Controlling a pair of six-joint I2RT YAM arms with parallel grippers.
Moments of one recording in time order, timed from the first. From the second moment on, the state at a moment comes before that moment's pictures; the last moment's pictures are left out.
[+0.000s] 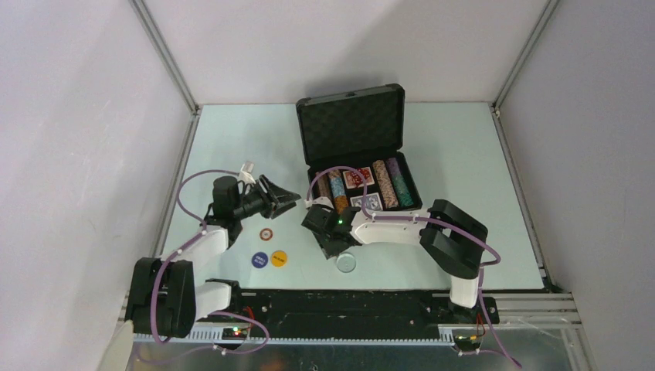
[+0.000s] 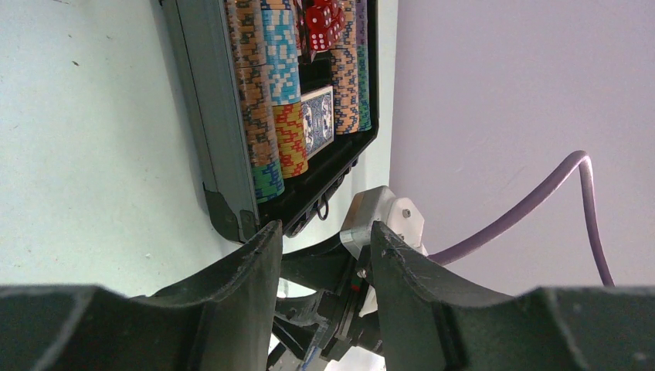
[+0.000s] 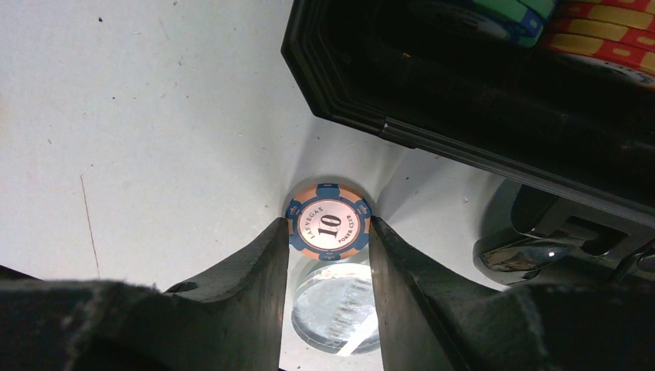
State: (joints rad) left arm -0.09 1.18 0.40 0.33 0.75 -1.01; right arm 1.15 1.87 1.21 -0.54 0.21 0.55
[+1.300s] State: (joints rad) left arm -0.09 1.18 0.40 0.33 0.75 -1.01; right arm 1.03 1.72 1.22 -0.56 0.20 0.52
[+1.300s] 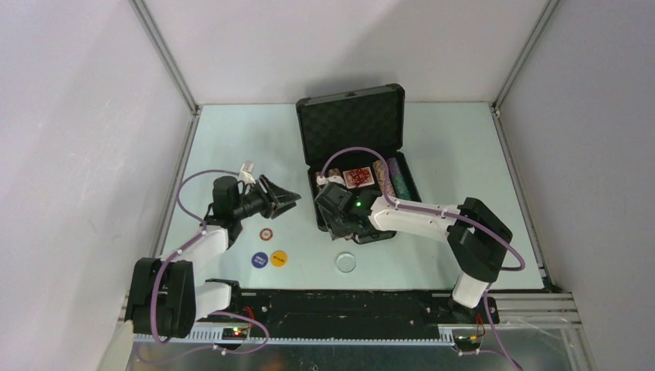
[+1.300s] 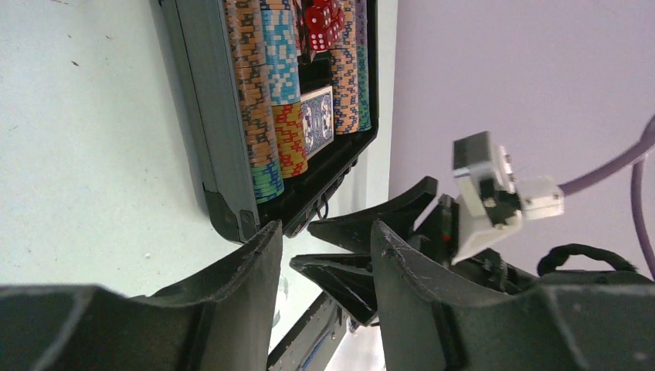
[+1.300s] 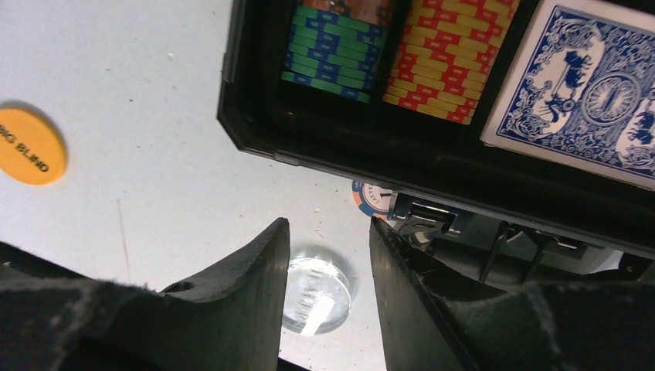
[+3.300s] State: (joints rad) left arm -0.09 1.18 0.40 0.33 0.77 -1.01; right arm 0.91 1.85 1.24 -0.51 0.29 0.49
